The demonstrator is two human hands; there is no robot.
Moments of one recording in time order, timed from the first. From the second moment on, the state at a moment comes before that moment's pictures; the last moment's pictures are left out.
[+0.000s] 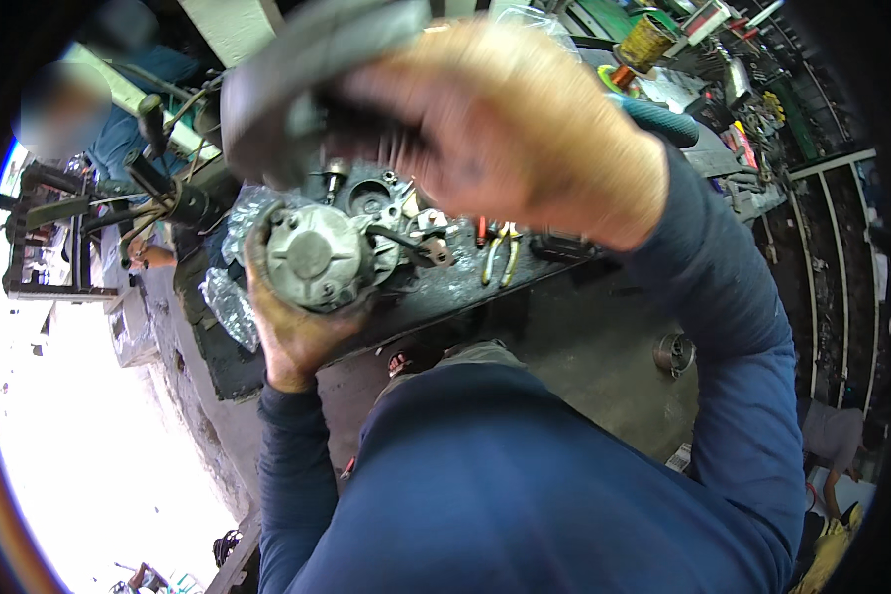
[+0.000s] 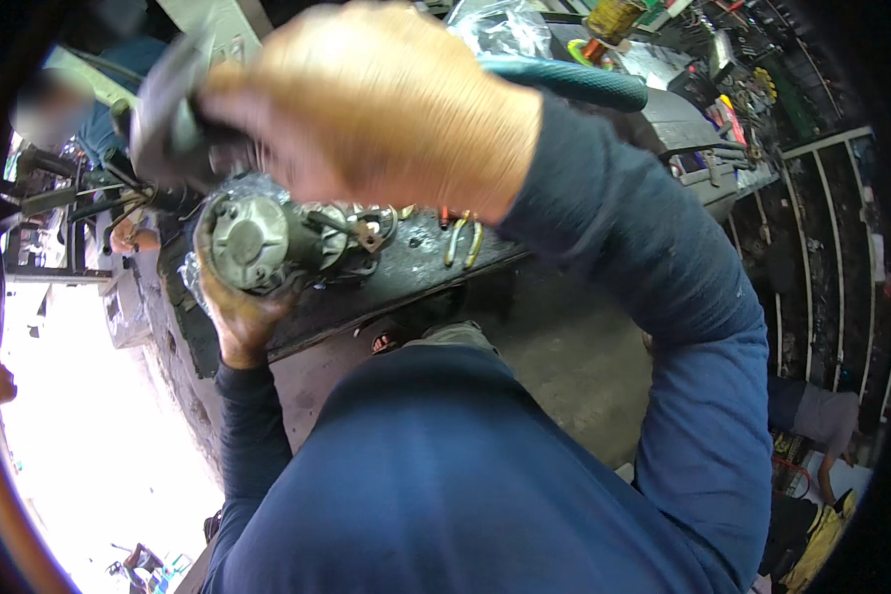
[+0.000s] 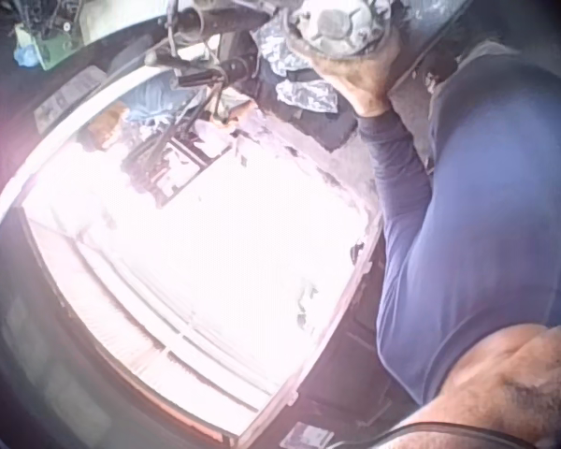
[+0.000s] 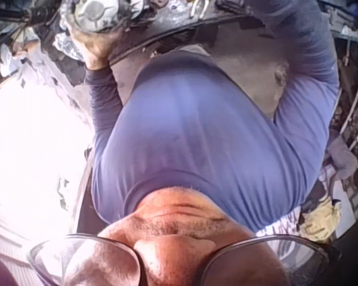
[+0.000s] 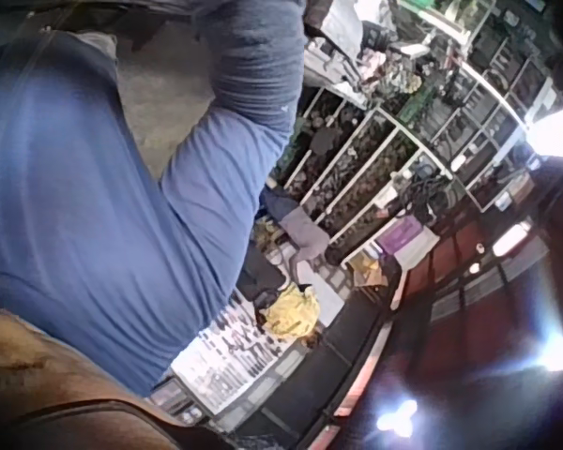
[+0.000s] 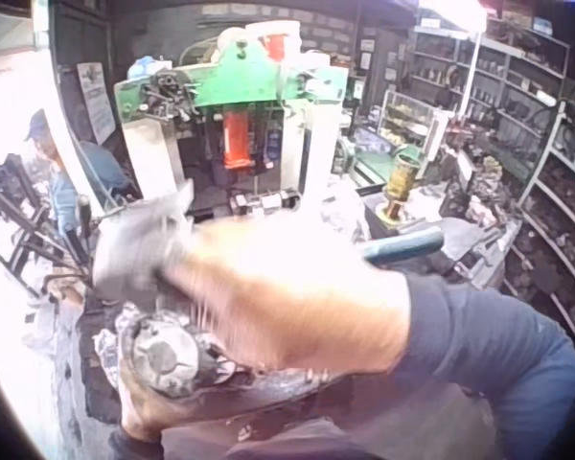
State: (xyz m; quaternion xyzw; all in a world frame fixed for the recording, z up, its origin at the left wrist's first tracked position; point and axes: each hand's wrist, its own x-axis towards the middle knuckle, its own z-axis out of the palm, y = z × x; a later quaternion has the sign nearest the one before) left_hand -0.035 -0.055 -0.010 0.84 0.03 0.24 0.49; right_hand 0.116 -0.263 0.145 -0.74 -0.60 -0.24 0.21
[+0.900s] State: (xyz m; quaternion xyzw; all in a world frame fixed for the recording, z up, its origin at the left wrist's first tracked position) left_hand -0.061 -0.082 0.020 0.87 0.08 0.24 0.41; right_hand 0.374 -0.364 -0.123 -0.87 -0.49 0.09 -0.07
